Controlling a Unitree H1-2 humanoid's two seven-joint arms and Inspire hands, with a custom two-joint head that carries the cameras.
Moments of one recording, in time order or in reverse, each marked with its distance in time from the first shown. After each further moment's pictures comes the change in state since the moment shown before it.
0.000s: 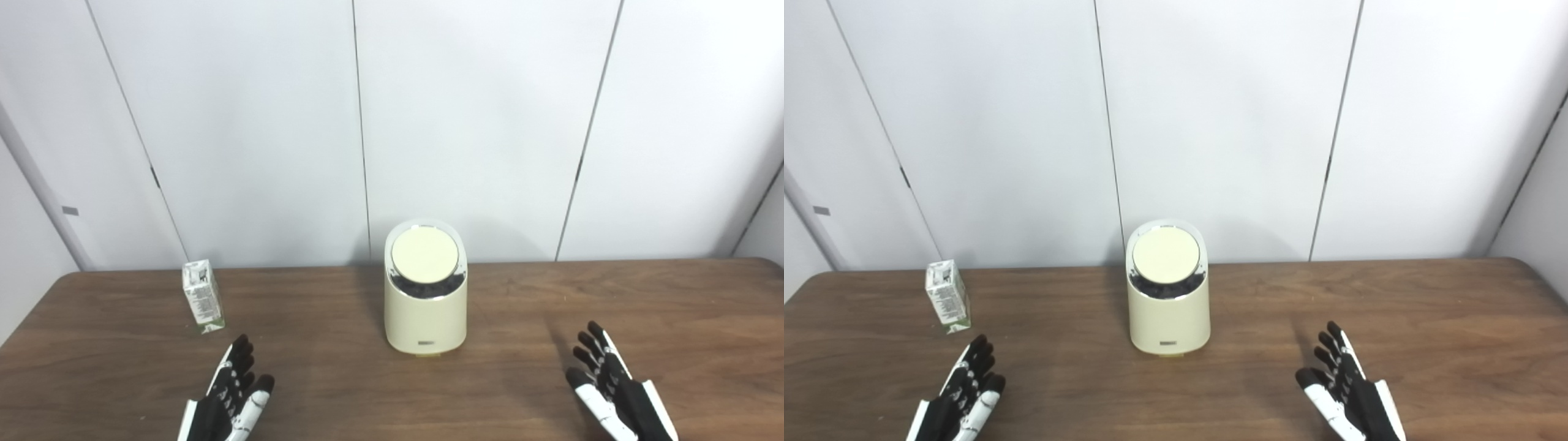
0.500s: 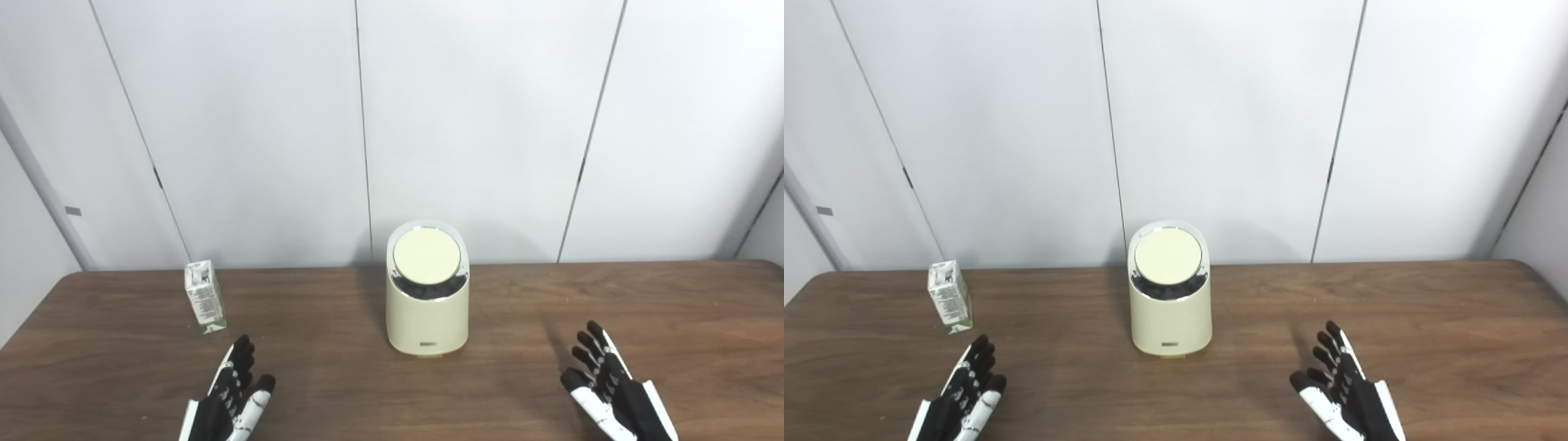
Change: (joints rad) left arm 0.000 0.001 -0.004 -0.004 0.018 0.006 0.006; right arm 0.005 0.015 -0.002 -0.037 0.011 0.030 0.000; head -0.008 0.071
